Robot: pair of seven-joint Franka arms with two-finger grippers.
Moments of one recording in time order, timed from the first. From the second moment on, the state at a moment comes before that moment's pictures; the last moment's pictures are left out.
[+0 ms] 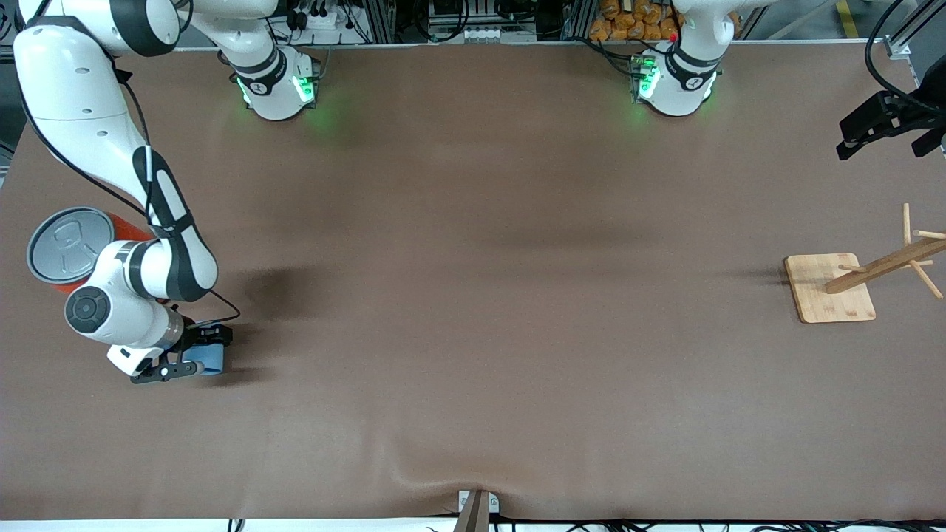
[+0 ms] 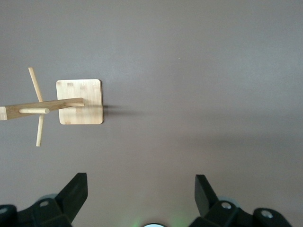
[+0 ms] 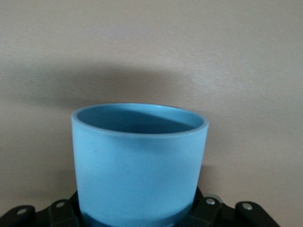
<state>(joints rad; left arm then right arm) 0.16 -0.09 -0.19 -1.53 0.02 1.46 -0.04 -0.08 0.72 -0.01 -1.68 -0.02 2.38 -0.25</state>
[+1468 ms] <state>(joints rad) 0.16 -0.09 -0.19 -1.53 0.02 1.46 -0.04 0.58 0.78 0.10 -1.59 -0.04 2.57 -0.81</state>
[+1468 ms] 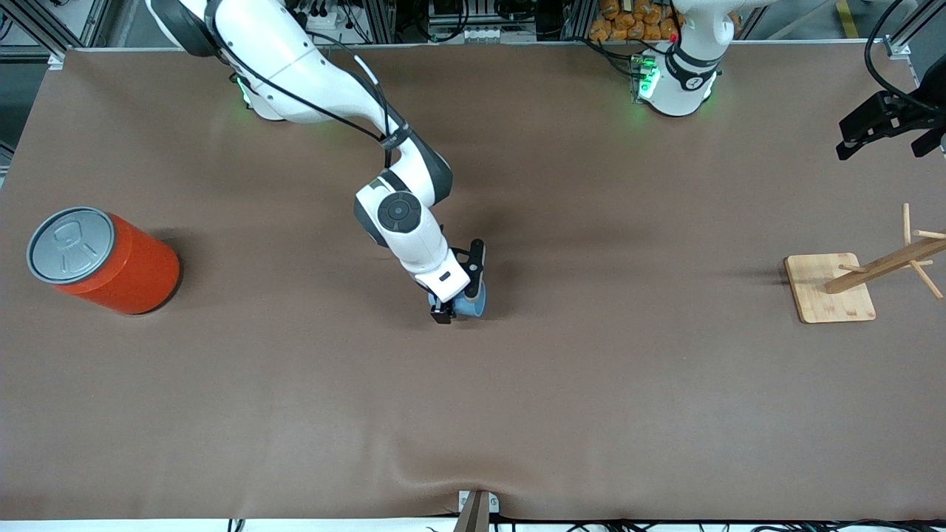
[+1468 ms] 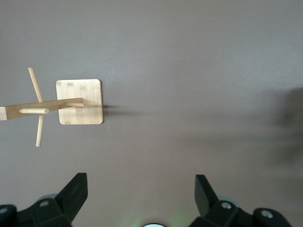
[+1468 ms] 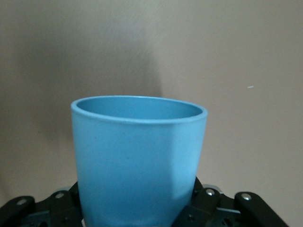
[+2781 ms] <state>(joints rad) 0.15 -0.08 -0.20 -1.53 0.02 1.47 -0.04 0.28 0.36 0.07 -1.54 -0.05 1.86 -0.59</state>
